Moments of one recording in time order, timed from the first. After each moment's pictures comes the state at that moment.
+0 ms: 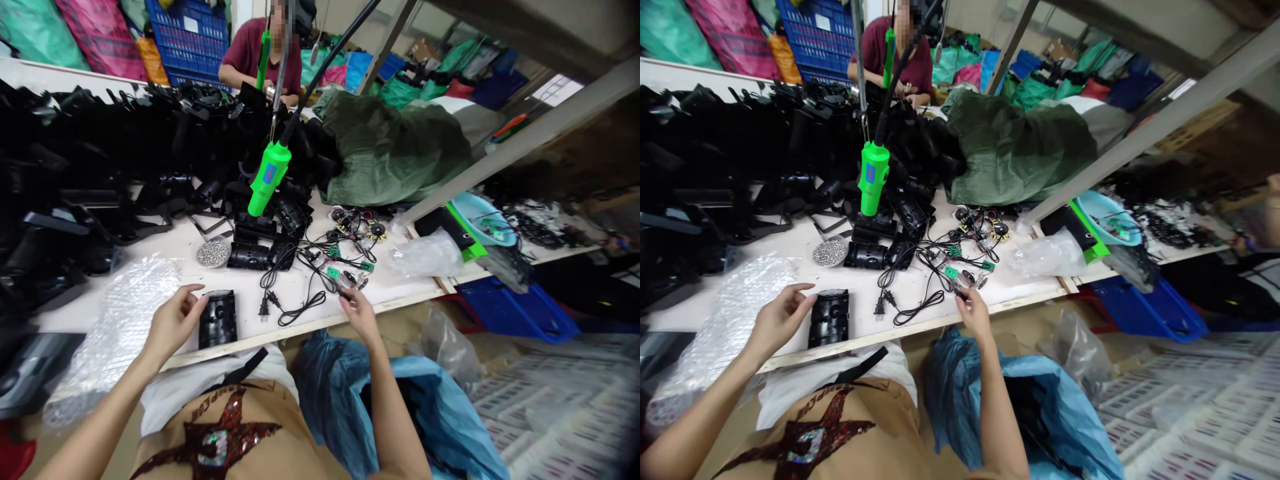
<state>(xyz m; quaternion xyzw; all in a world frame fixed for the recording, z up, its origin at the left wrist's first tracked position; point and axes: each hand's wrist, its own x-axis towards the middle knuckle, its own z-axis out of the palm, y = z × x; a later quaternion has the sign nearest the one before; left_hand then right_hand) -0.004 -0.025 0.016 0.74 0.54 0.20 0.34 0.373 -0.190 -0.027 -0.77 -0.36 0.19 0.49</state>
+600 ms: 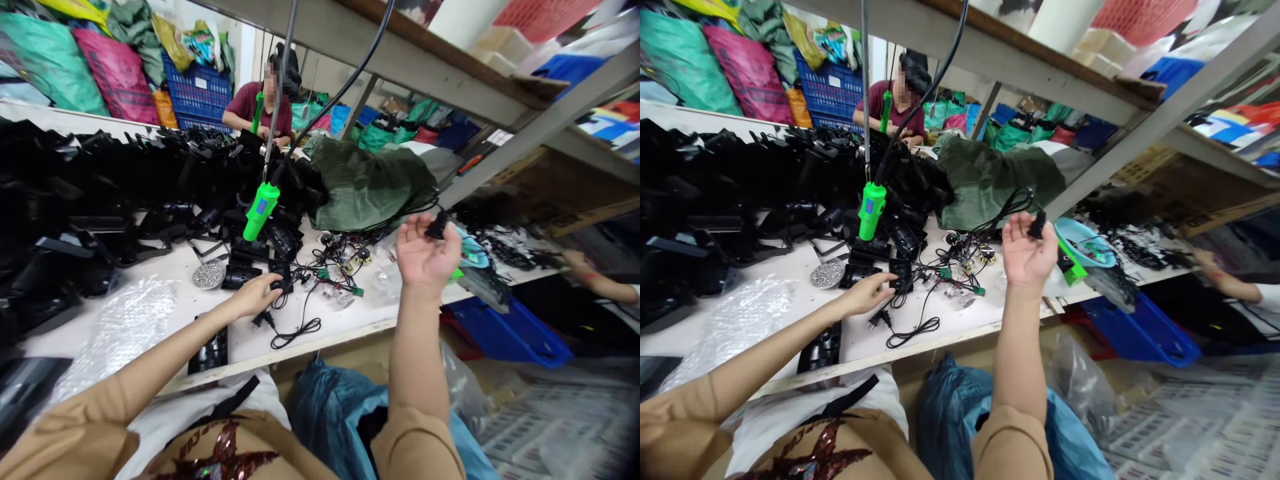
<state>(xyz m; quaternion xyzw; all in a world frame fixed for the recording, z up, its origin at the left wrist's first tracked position) 0.152 0.012 0.040 0.88 0.27 0.11 0.38 0.423 -0.101 0.192 -0.31 -0.20 0.25 0.90</state>
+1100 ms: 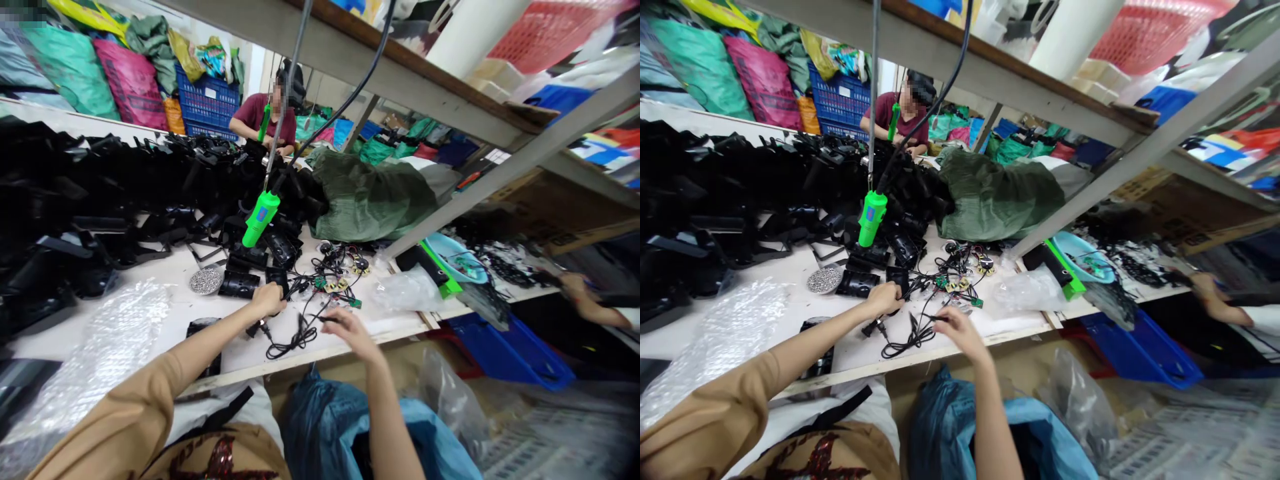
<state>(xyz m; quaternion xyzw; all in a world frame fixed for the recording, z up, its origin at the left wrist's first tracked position) 0.209 0.010 0.001 0.86 0.38 0.05 0.32 0.377 -0.165 0.054 -0.67 -0.47 0.39 0.43</state>
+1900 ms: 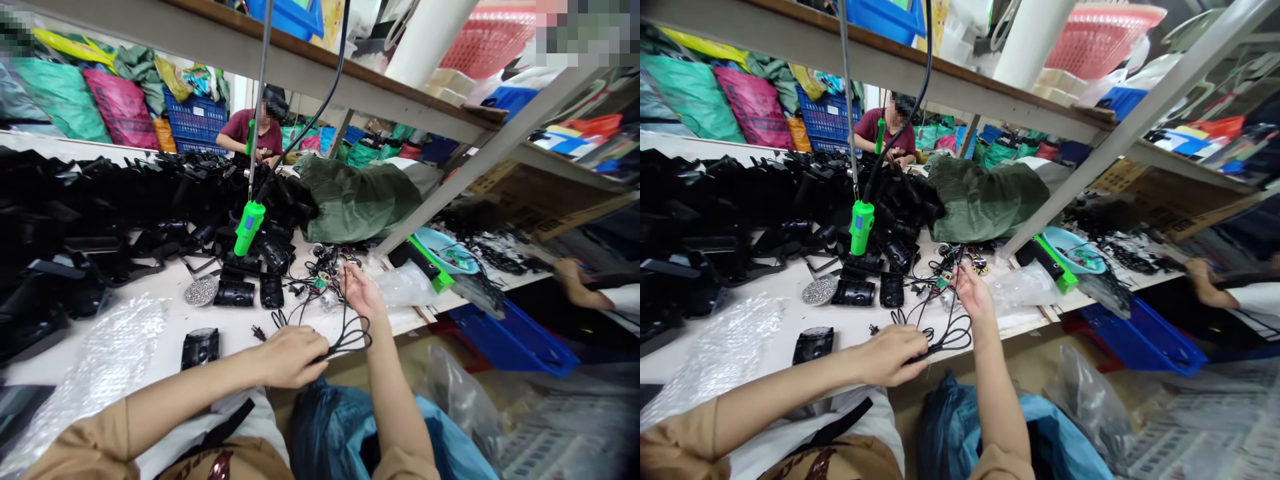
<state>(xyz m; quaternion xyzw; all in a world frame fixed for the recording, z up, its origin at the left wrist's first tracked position) 0.175 -0.081 0.106 0.94 -0.02 0.14 0.31 0.439 -0.102 0.072 -0.55 -0.25 0.40 0.69</state>
